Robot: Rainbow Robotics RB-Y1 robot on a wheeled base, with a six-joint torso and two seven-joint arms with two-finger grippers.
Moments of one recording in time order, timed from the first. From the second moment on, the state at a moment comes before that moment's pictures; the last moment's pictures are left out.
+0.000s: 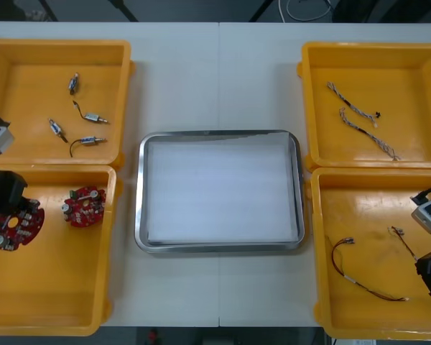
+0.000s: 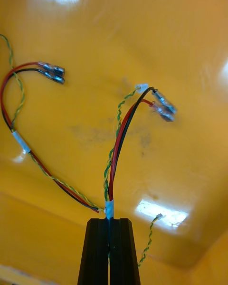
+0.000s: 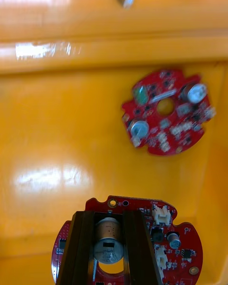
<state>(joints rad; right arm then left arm) 0.23 -0.57 -0.34 -2.34 -0.76 1.75 1.89 -0.19 0.74 0.27 -2.10 0.87 1.91 -1.34</state>
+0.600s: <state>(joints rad) -0.05 -0.61 -0.40 -2.47 -0.84 1.92 1.87 -0.55 0.74 -0.06 -2.10 0.90 1.91 -0.97</state>
